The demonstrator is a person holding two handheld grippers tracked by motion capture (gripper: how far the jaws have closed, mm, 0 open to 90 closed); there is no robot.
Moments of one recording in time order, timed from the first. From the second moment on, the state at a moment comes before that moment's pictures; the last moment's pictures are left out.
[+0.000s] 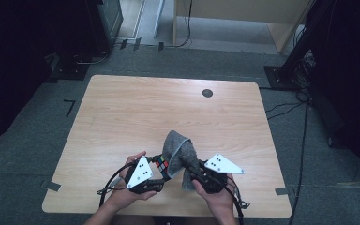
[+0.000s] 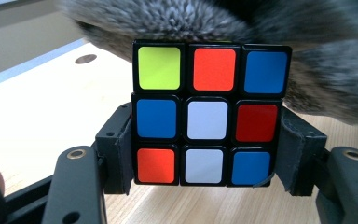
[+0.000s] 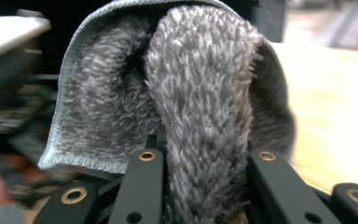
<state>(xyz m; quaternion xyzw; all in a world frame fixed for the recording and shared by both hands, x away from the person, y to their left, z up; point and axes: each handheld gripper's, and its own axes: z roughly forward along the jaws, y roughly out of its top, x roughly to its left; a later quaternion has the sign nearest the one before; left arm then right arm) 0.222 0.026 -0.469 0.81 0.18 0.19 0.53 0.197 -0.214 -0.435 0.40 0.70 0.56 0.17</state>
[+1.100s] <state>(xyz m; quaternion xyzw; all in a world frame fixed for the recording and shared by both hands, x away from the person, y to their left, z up) 0.219 0.024 -0.468 0.81 0.17 0.19 0.52 0.196 -0.211 -0.436 0.38 0.71 0.57 0.16</state>
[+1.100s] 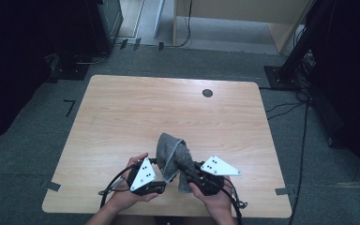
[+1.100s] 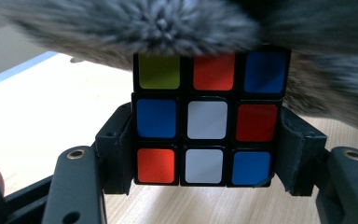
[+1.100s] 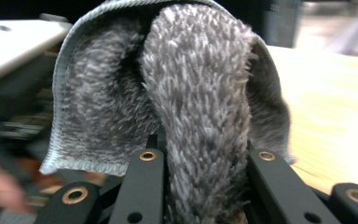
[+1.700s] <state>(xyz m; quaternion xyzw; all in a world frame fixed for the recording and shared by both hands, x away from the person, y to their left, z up) 0.220 0.025 -0.466 0.81 0.17 0.19 0.53 0.196 -0.218 -0.433 0.40 0.70 0.57 0.16</state>
